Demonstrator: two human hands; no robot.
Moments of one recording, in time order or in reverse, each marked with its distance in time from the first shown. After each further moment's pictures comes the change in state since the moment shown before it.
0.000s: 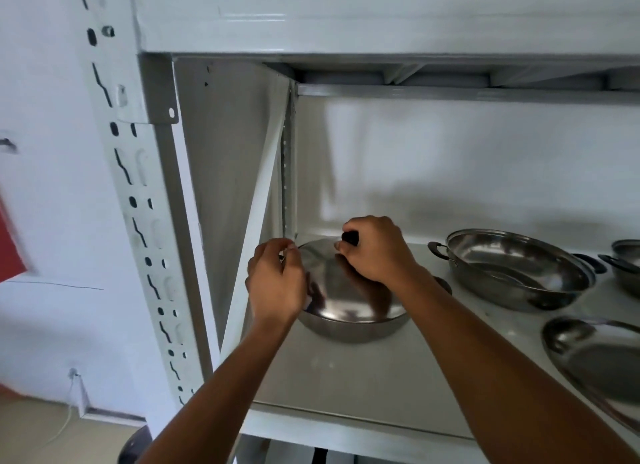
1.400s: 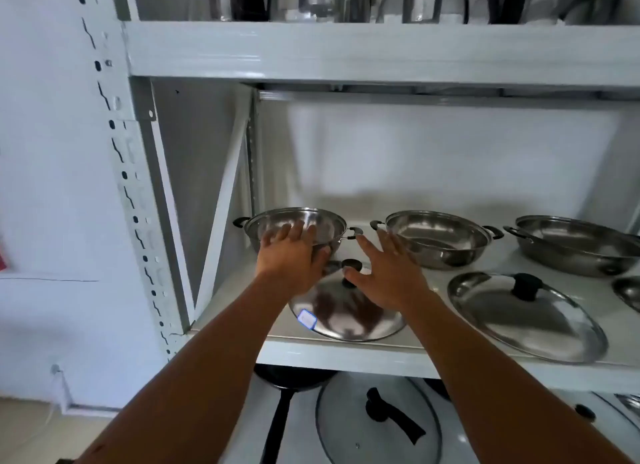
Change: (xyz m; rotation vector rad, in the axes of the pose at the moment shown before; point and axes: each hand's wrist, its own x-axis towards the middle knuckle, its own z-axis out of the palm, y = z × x) left_hand -0.073 0.055 0.027 0.898 -0.493 0.487; right_hand -0.155 0.050 -0.075 -0.196 -0.179 0.206
